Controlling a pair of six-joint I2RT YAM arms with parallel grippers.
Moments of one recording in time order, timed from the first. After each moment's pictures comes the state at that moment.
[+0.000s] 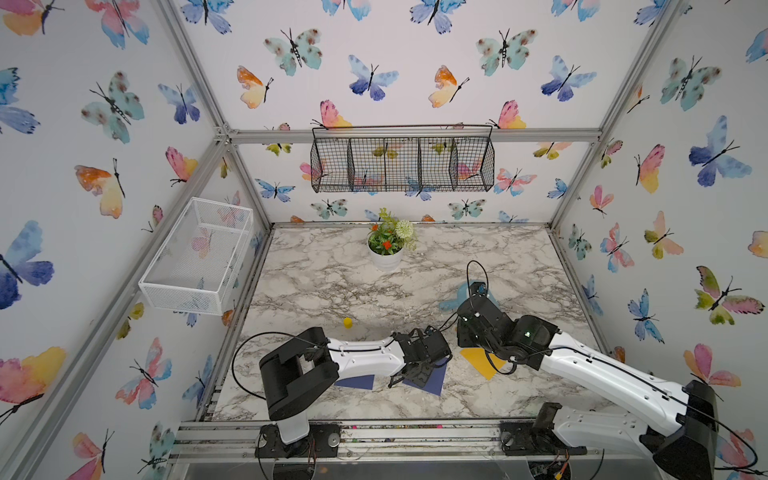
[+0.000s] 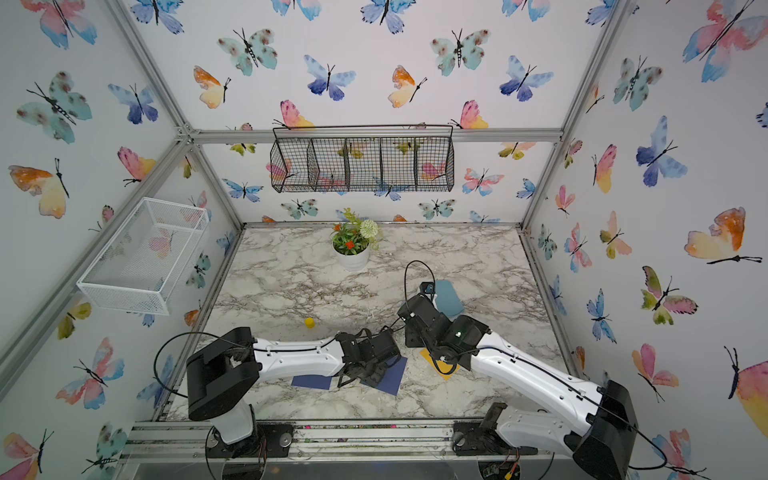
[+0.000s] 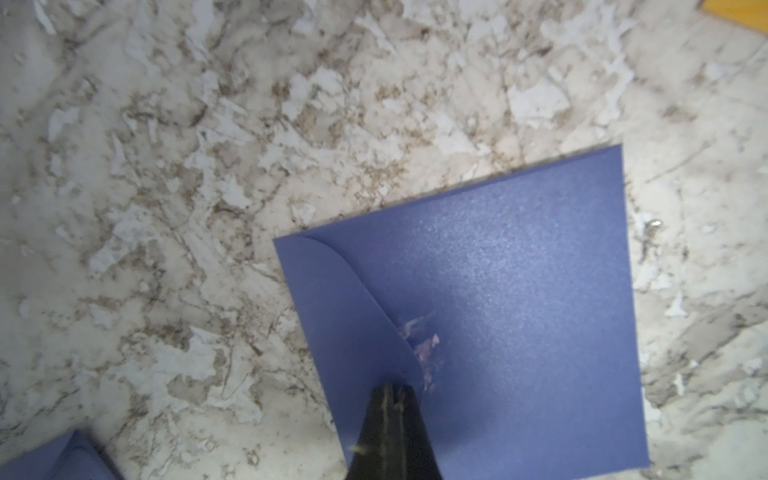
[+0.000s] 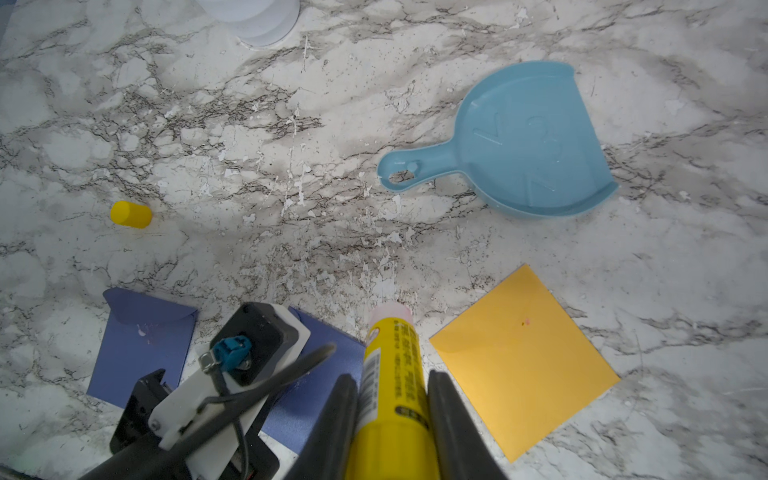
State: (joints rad) left arm -1.17 1.76 1.00 -0.57 -0.16 -0.55; right arm 0.93 1.15 0.95 -0.79 0.37 0.74
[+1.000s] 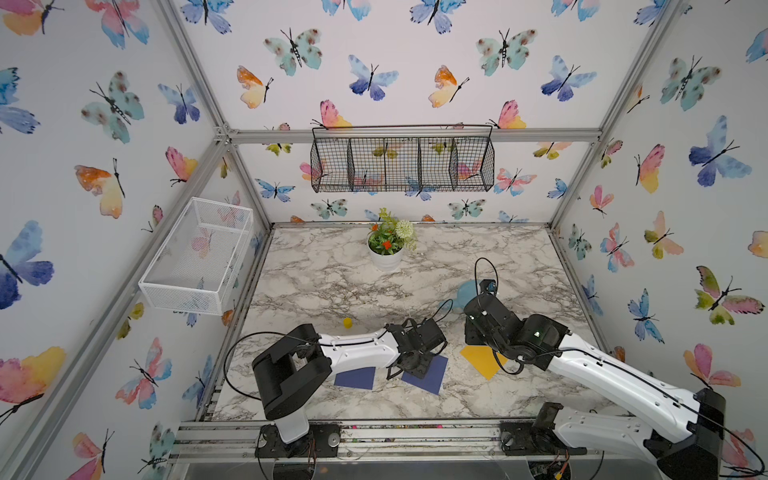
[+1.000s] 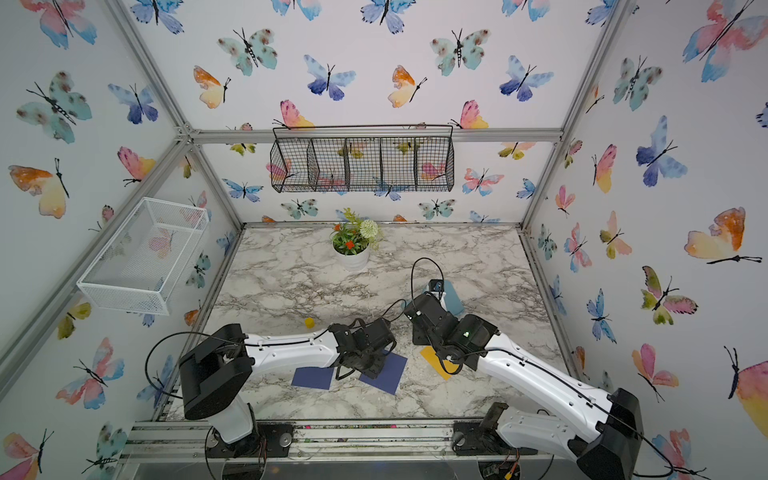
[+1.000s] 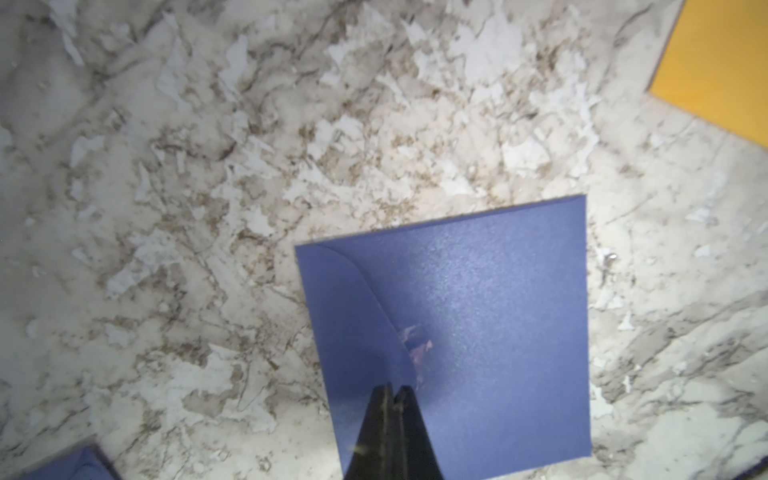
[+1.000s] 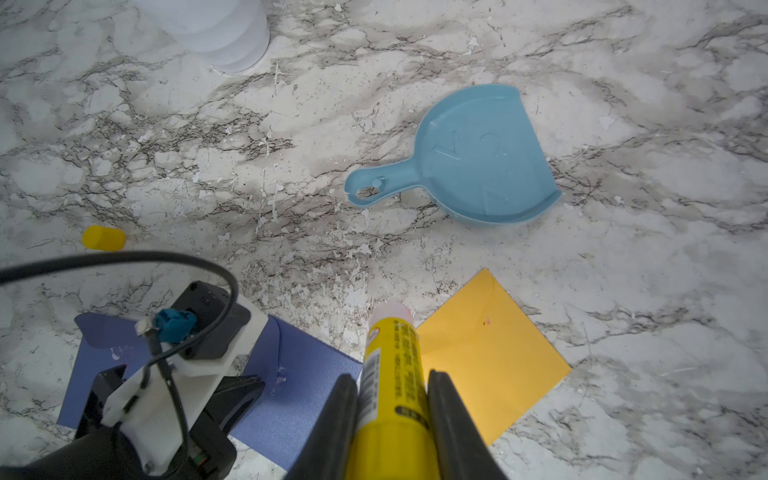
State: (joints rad) left arm -1.10 1.72 1.03 -0.55 -0.08 -0.52; right arm 0.91 1.11 0.97 -0.86 0.43 0.74
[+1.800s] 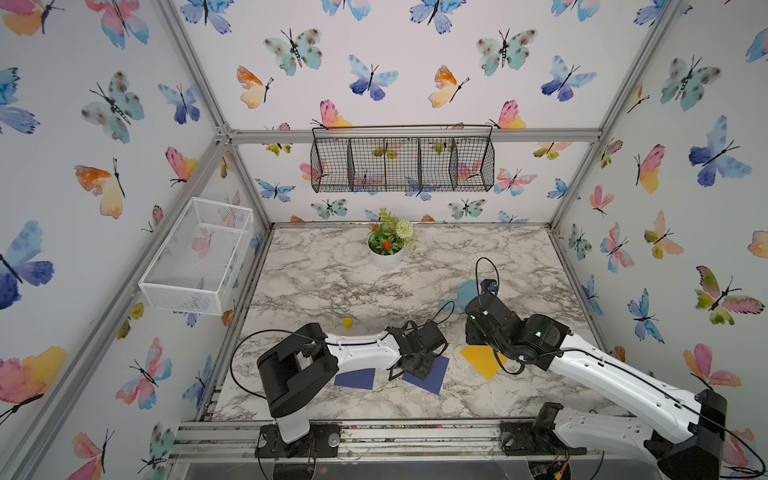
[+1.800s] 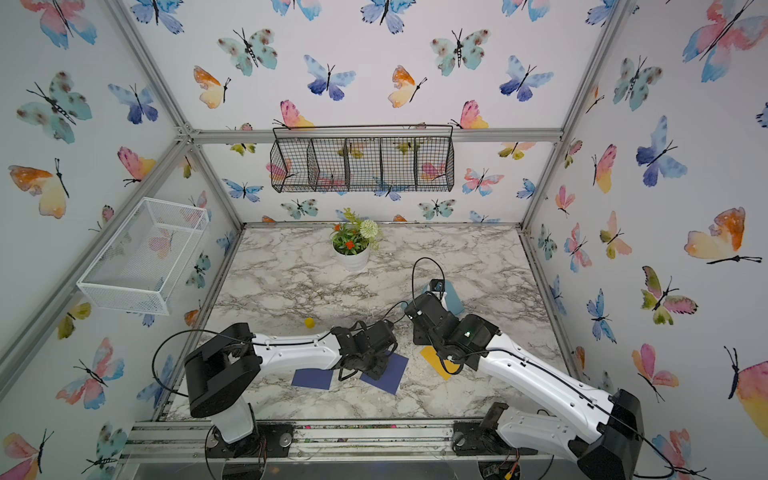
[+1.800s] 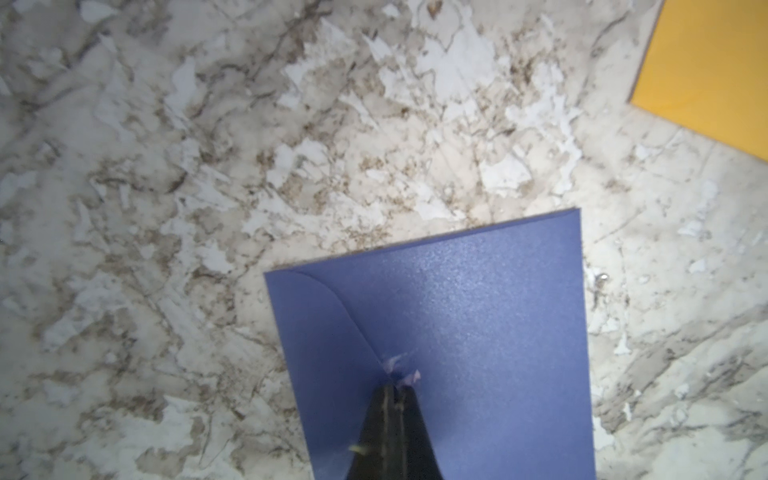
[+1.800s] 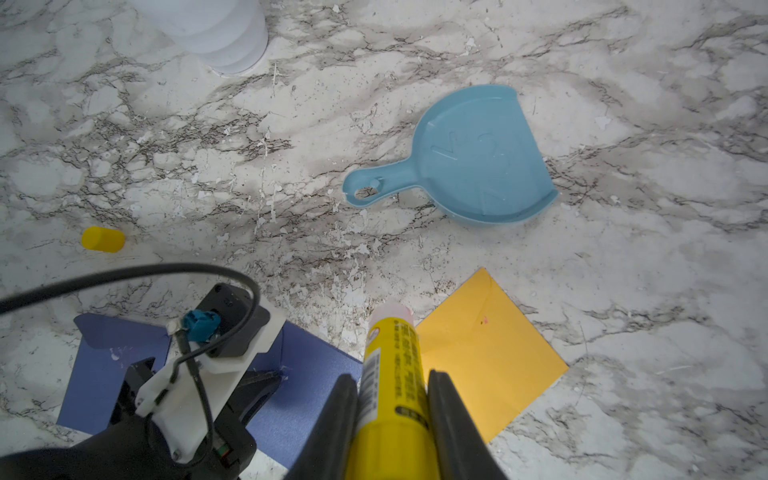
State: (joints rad) left arm -1.10 1.74 0.98 -0.45 -0.05 -0.51; right arm 0.91 1.10 0.98 -0.87 0.43 0.74
